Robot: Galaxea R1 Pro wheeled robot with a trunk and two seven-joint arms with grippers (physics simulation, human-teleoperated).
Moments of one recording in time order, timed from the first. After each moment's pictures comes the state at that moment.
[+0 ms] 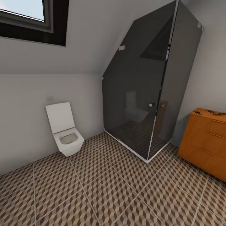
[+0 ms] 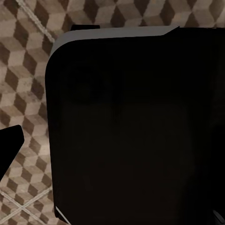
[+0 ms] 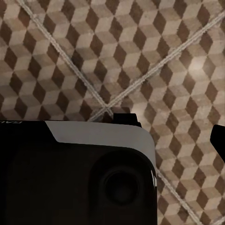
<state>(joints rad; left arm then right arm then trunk) 0.00 -0.03 0.01 -0.08 0.01 -0.03 0.00 -0.06 0.00 0.00 -0.07 0.00 -0.25 0.00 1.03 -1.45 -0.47</state>
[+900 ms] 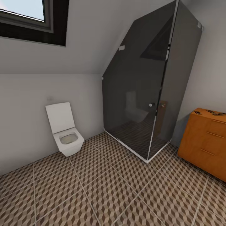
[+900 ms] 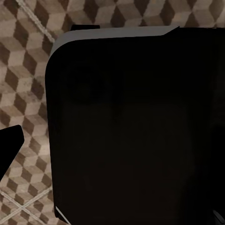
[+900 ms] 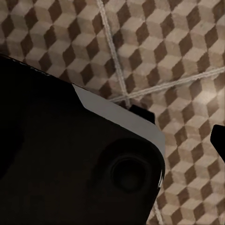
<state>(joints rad) 0.00 -0.03 0.01 -0.08 0.01 -0.03 0.00 -0.06 0.01 0.16 -0.03 0.22 -0.26 0.04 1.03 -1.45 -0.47</state>
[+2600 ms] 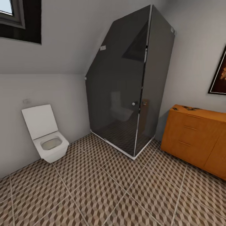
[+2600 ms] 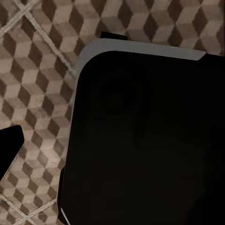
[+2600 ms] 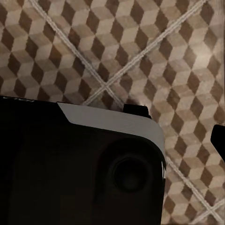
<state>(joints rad) 0.00 0.01 0.15 -0.09 0.04 -0.05 0.00 -0.06 0.00 0.06 -0.03 0.04 -0.26 0.04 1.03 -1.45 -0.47</state>
